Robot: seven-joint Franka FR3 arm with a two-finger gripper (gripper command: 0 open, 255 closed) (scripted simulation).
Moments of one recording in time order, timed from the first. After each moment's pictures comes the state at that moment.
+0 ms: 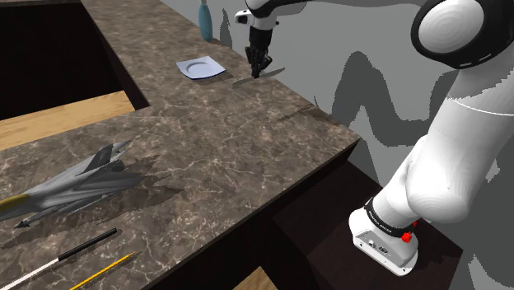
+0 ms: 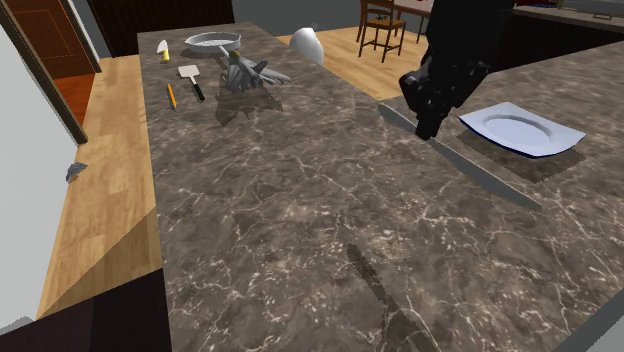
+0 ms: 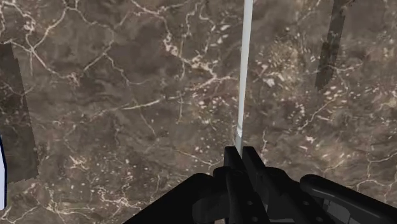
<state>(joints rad) 0.27 0.21 -0.26 -1.69 0.11 1.90 -1.54</state>
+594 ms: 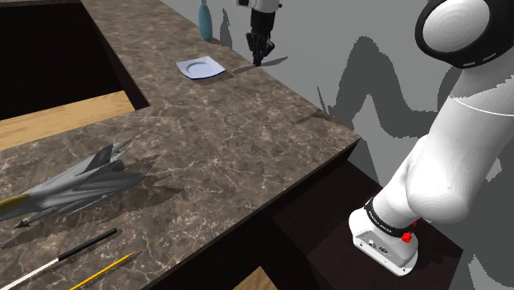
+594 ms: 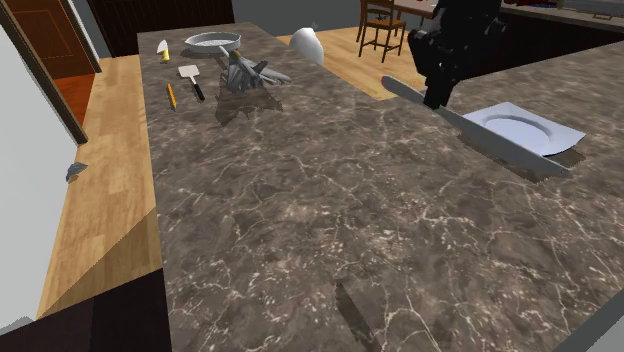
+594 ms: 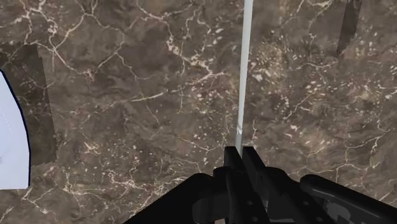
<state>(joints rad) 0.27 0.20 -0.26 -1.59 0.10 1.79 -1.53</state>
